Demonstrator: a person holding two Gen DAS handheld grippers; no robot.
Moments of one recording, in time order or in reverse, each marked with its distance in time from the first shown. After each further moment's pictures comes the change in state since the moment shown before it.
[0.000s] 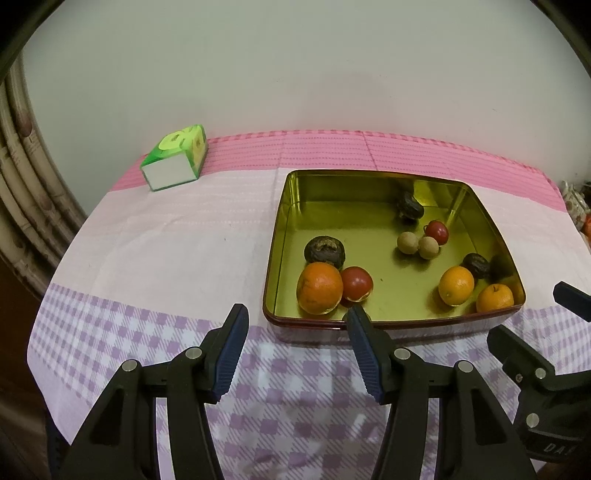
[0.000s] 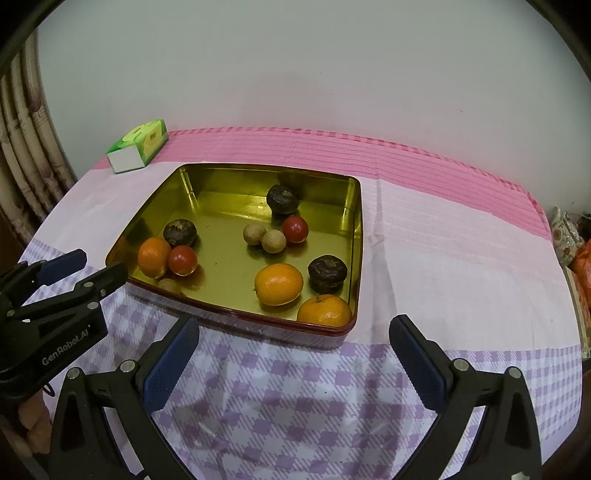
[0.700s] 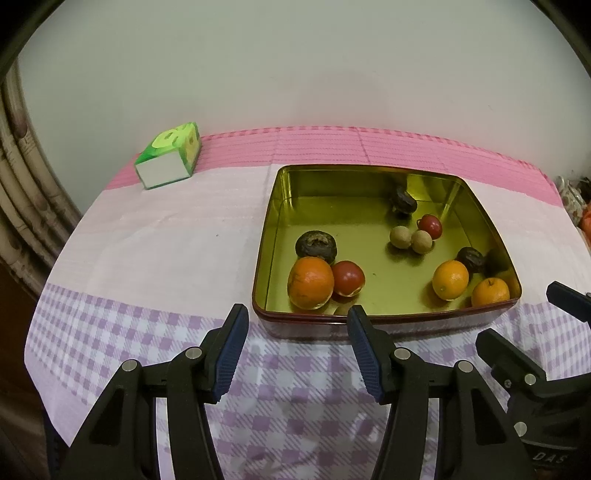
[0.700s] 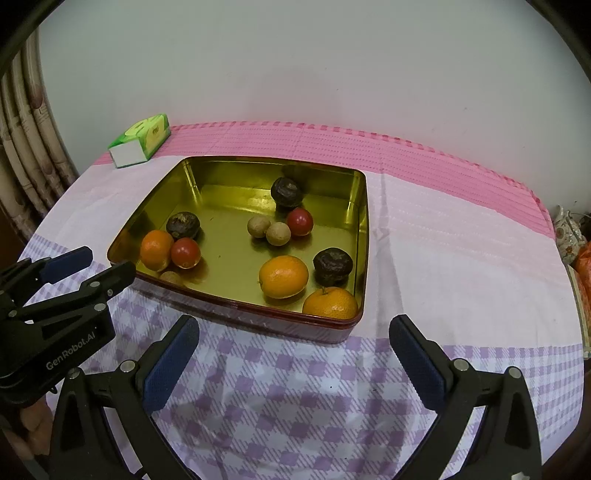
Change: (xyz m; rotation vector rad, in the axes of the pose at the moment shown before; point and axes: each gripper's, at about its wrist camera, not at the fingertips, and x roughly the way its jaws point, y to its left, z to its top) left arm 0.001 -0.004 -0.002 0.003 0.011 -0.009; right arm 0.001 0.002 -0.004 0.002 0.017 0.009
